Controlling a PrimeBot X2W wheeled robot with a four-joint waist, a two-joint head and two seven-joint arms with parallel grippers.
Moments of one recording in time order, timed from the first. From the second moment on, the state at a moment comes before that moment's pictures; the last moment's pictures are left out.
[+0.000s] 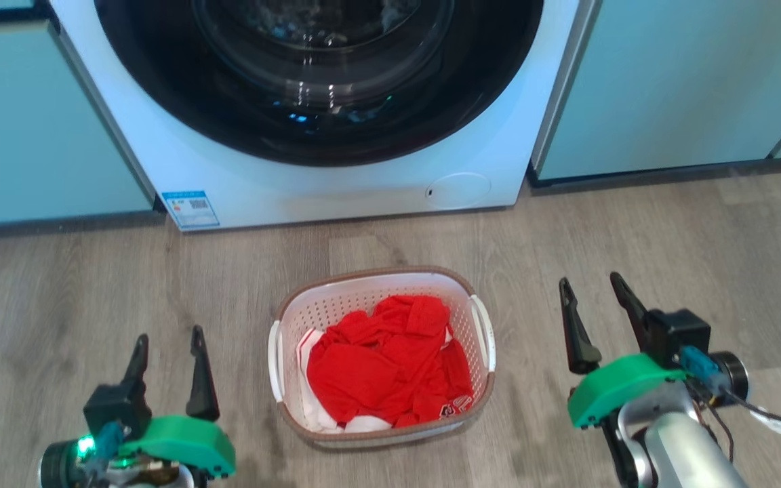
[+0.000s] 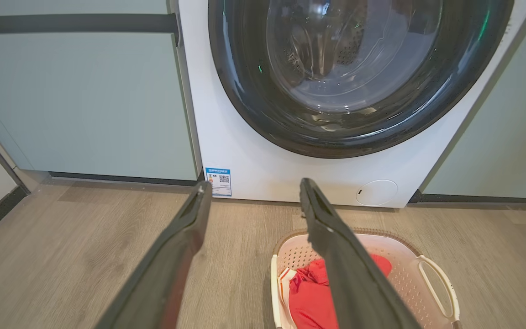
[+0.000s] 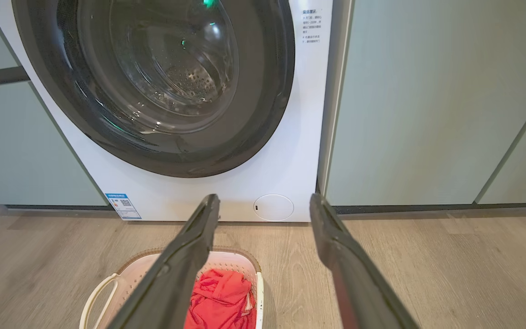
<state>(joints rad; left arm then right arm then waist) 0.05 0.05 -0.08 0.22 -0.18 0.10 -0.25 -0.14 -0.06 0.18 0.32 0.22 0.13 -0.25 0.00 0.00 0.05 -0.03</state>
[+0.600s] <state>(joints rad) 0.15 0.05 -0.08 0.13 -0.18 0.10 -0.25 -0.05 -0.05 0.15 0.25 0.22 0.13 -0.25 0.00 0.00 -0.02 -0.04</state>
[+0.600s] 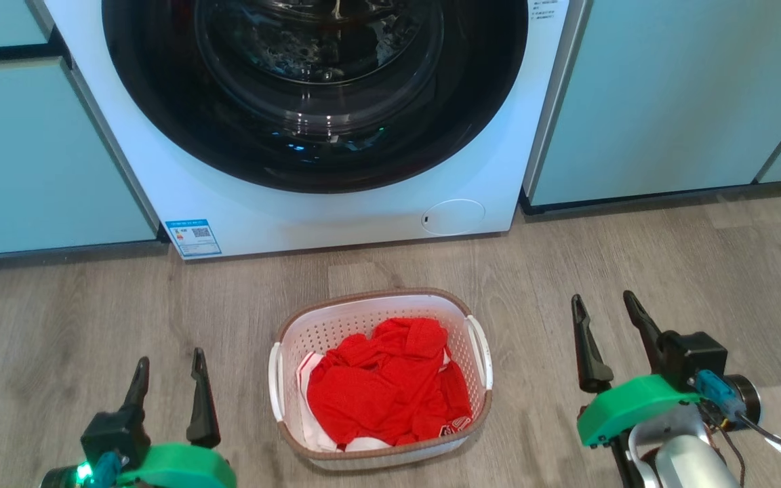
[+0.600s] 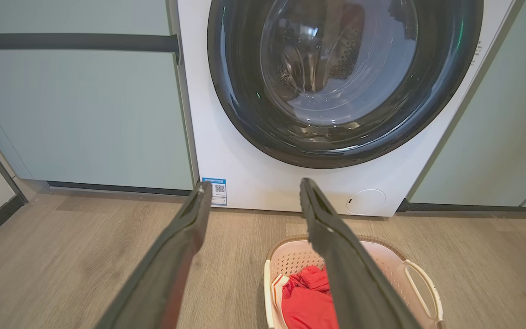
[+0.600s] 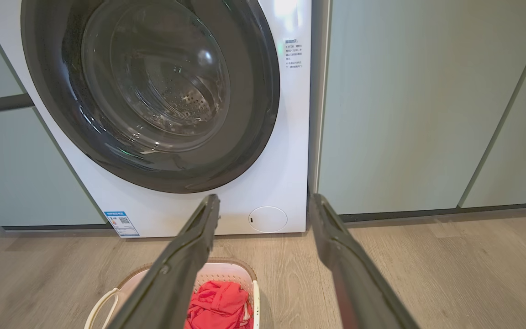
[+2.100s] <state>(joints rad) 0.16 0.05 -0.08 0.23 -0.46 0.07 -0.19 0.01 -0.05 0.11 0.33 0.49 0.13 -0.19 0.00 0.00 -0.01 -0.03</state>
